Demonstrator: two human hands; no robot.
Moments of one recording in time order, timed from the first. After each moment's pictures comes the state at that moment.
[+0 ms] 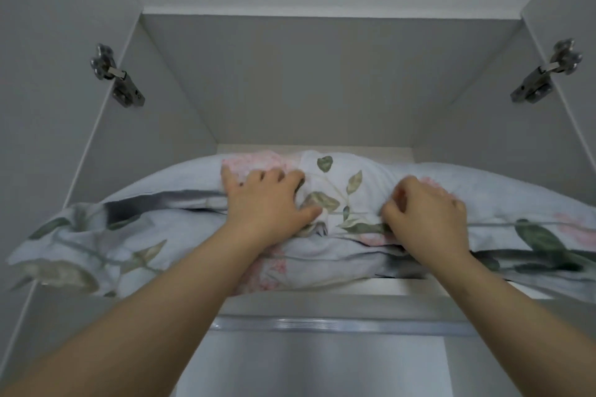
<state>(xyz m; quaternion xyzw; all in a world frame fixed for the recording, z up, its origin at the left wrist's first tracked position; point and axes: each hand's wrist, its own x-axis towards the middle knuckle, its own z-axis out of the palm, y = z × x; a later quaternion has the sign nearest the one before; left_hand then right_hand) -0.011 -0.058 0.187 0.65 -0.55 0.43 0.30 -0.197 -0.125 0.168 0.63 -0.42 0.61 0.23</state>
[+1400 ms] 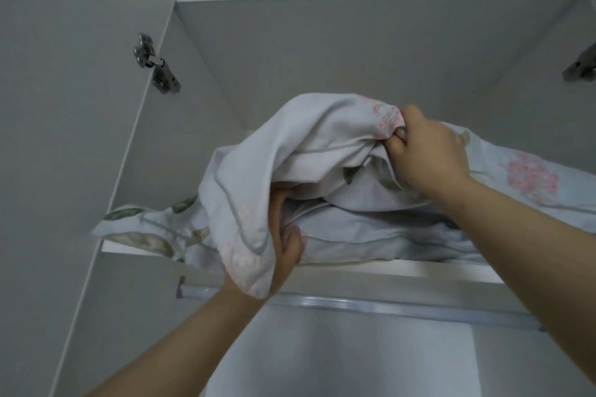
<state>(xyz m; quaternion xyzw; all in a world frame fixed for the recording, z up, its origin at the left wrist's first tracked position) 0.022 -0.058 0.096 0.44 -0.56 0.48 0.51 -0.171 -0.109 0.222 0.66 -0.29 0.63 0.28</state>
